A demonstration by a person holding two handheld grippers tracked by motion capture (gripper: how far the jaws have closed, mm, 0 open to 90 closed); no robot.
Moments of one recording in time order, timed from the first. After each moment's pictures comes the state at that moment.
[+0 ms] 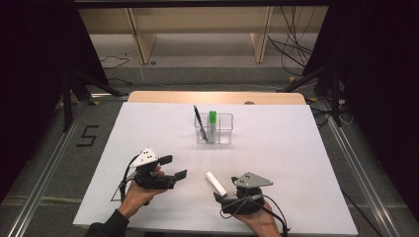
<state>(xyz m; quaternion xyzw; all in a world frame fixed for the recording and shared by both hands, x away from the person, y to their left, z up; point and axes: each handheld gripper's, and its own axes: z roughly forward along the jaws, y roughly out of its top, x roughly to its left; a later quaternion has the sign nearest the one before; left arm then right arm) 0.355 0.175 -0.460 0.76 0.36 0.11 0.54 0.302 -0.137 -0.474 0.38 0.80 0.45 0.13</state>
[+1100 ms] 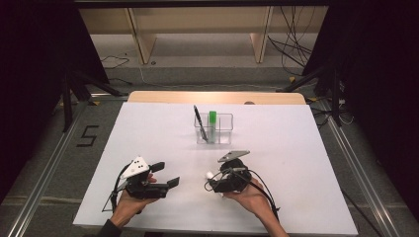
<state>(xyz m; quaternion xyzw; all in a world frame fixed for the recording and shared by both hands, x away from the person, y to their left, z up) 0.332 0.192 -0.464 0.75 0.36 0.13 0.54 0.358 -0.102 -0.450 0.39 0.85 0.33 0.10</state>
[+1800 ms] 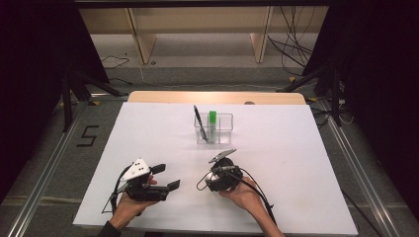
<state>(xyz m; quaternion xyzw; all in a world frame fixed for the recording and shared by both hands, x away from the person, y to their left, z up) 0.328 0.191 -0.464 0.76 0.35 0.12 0.54 0.371 -0.083 -0.467 0.39 0.88 0.28 0.07</state>
